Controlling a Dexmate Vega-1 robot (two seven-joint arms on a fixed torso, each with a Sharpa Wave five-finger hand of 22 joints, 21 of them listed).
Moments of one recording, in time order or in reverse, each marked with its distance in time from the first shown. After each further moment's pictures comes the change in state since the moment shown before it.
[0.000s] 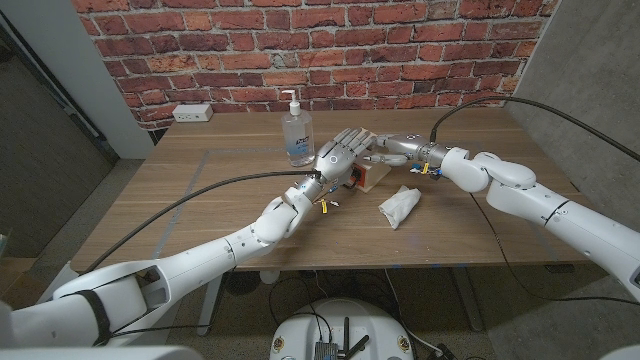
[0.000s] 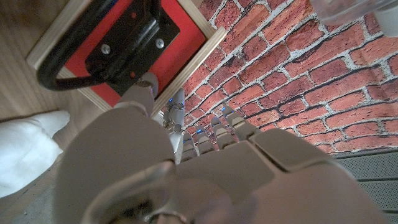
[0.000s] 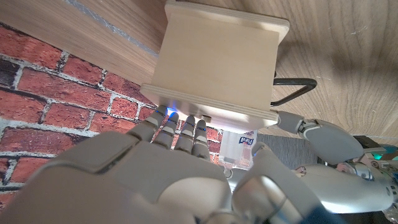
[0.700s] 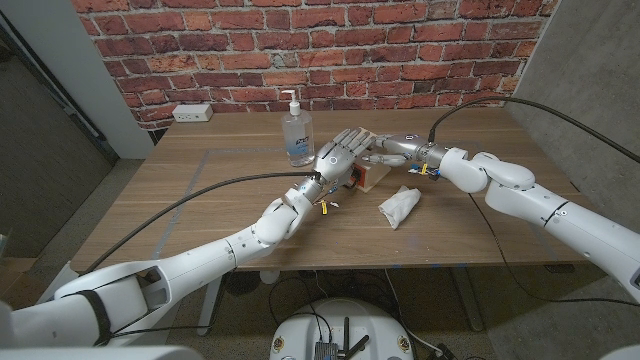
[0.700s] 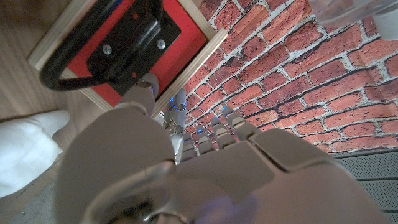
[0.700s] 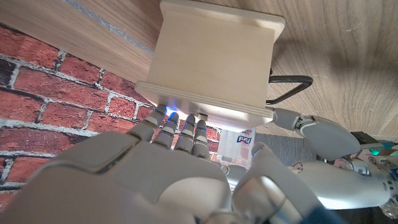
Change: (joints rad) left arm 0.000 0.001 0.007 0.003 -0.012 0.009 0.016; left_hand 0.000 0.000 0.000 0.000 0.000 0.003 -0.003 0.000 0.000 0.000 0.000 0.000 0.000 0.000 0.000 0.000 0.000 0.000 0.000 0.000 0.000; right arm -0.008 0.000 0.002 -0.021 -0.001 -0.012 0.008; right_hand 0.000 0.000 0.000 0.000 0.000 0.000 0.000 0.000 0.000 0.000 0.000 0.000 0.000 0.000 0.000 0.000 0.004 0.005 0.005 0.000 -0.001
